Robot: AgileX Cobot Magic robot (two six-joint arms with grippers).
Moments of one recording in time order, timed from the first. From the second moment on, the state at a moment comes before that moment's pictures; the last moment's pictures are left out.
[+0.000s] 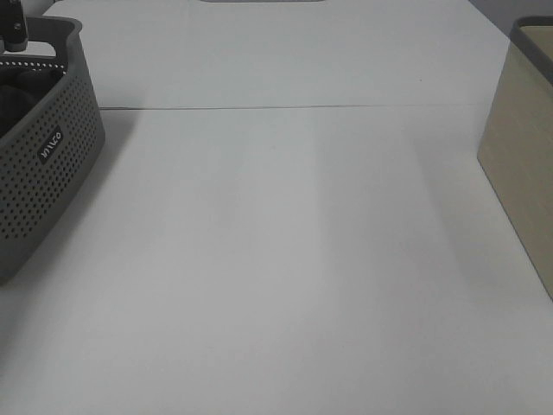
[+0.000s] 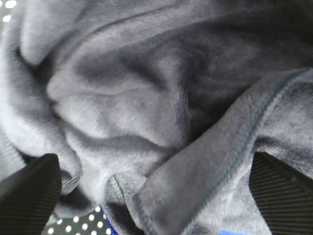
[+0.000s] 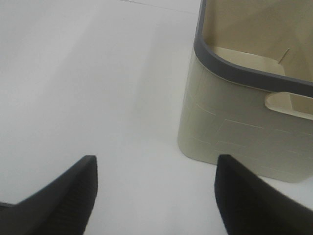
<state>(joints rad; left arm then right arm) 0.08 2.21 -1.95 0.19 1.02 1.17 0.04 0.00 -0.50 -0.02 1.06 -0.07</state>
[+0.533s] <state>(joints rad) 0.08 2.22 -1.95 0.20 1.05 1.18 0.04 0.00 -0.50 -0.02 1.06 -0.07</state>
